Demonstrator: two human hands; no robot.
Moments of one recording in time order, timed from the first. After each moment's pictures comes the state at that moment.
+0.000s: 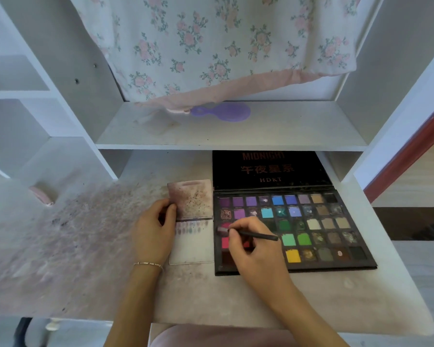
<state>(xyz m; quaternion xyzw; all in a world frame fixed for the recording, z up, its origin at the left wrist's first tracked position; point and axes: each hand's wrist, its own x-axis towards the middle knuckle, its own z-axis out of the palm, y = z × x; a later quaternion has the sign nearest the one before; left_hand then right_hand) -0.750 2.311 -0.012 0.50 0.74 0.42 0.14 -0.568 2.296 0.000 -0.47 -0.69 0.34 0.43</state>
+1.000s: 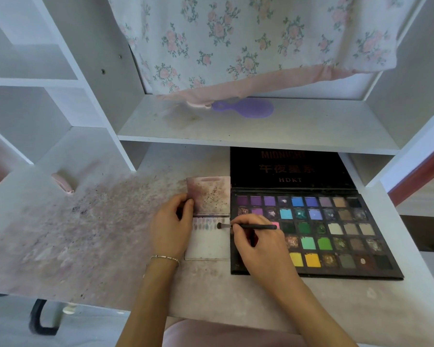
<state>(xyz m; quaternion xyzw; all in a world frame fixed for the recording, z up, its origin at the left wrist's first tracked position) -0.750 2.310 -0.012 0.49 0.75 0.42 0.14 -0.584 2.307 -0.003 -0.50 -0.73 0.32 0.35</state>
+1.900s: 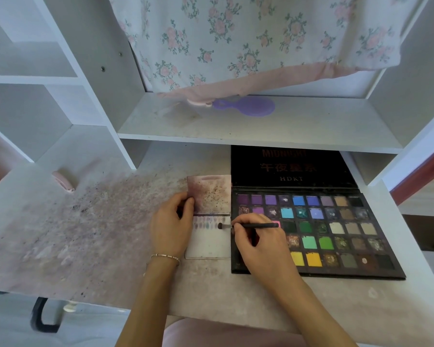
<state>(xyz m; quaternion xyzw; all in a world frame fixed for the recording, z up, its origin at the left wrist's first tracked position) -0.750 2.311 -0.011 0.50 0.75 0.41 0.13 -0.584 2.308 -0.004 -0.50 -0.72 0.32 0.35</state>
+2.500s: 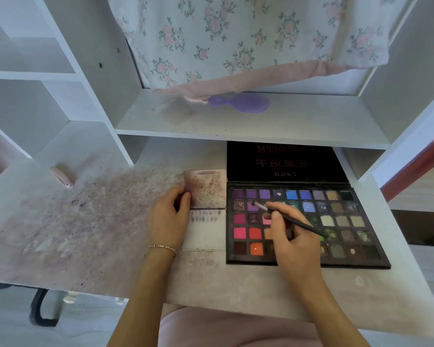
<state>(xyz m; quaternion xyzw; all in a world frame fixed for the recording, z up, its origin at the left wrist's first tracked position) -0.748 2.311 -0.007 0.50 0.75 0.41 0.14 -0.548 2.300 0.003 -0.49 -0.62 0.33 0.51</state>
